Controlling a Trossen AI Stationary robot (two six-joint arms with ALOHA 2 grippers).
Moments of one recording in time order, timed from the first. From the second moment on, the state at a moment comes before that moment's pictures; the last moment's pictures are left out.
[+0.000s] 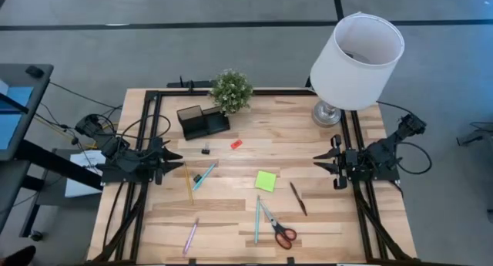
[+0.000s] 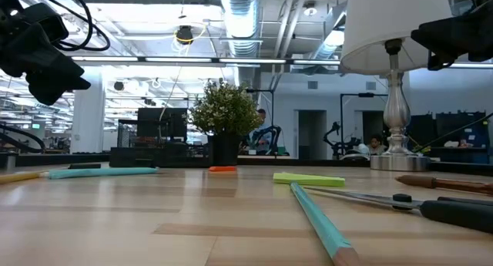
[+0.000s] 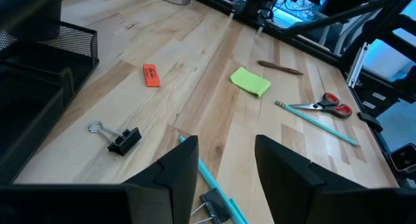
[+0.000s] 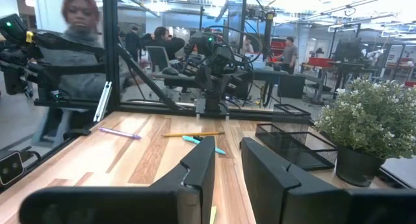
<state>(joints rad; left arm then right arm) -0.64 0.00 0.19 -0.64 -0.69 -0.70 0.62 0.01 0.00 0.08 0.60 -0.16</state>
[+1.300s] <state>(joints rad) -0.64 0.00 0.19 -0.63 -0.73 -0.68 0.62 0.01 0.00 0.08 0.60 -0.16</state>
